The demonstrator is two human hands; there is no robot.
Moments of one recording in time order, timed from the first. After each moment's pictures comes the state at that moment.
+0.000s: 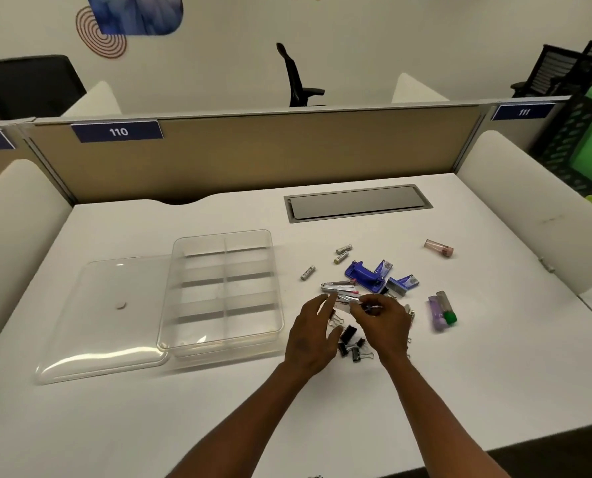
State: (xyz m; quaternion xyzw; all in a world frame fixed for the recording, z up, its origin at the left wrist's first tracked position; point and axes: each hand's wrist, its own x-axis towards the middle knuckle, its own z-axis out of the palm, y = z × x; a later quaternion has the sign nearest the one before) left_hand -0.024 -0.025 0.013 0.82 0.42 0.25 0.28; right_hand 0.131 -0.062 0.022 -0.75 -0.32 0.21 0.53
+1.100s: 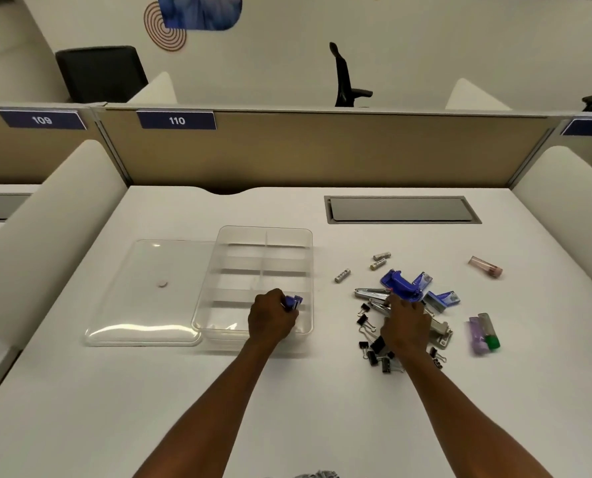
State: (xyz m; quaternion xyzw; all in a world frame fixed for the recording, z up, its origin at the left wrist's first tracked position) left_hand -0.125 0.040 0.023 0.63 0.68 0.22 0.30; right_hand 0.141 -0.018 -0.010 -0.86 -0.51 0.06 0.04
